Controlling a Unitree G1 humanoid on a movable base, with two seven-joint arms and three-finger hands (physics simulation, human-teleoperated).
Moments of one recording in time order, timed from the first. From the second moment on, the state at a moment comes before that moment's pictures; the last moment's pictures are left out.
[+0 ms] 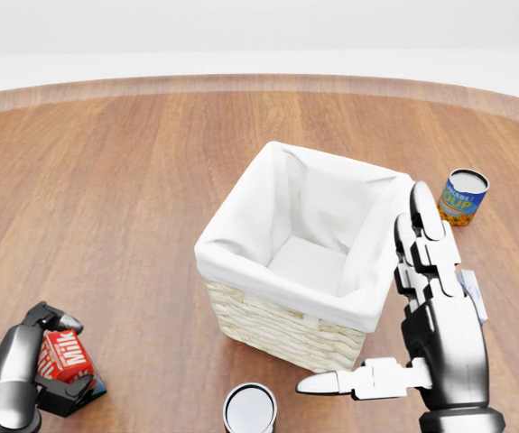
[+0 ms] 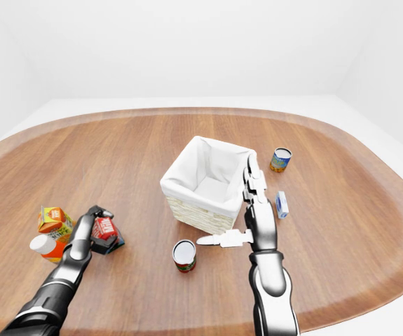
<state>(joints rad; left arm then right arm) -0.37 0.30 0.11 0.95 0.41 -0.09 0.21 0.18 0.00 0.02 -0.46 -0.05 -0.01 0.06</state>
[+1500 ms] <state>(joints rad) -0.30 0.28 0.14 0.59 0.44 -0.09 0.10 0.18 0.00 0.02 -0.43 -0.05 -0.03 0.05</state>
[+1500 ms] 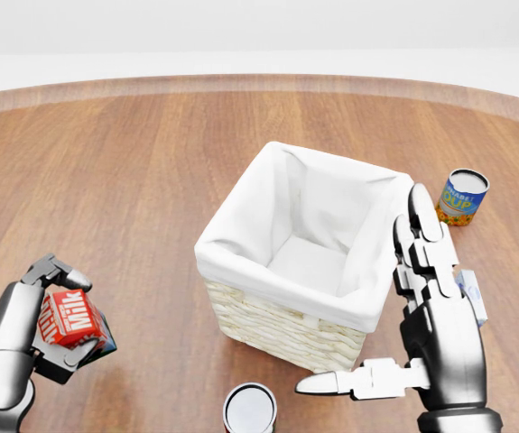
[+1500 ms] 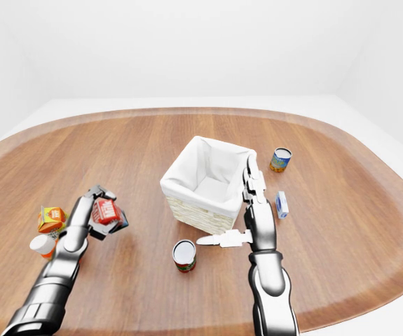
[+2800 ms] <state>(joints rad) -0.34 0.28 0.18 0.14 0.53 -0.07 -0.08 0.17 0.00 0.02 -0.42 -0.06 -0.04 0.05</state>
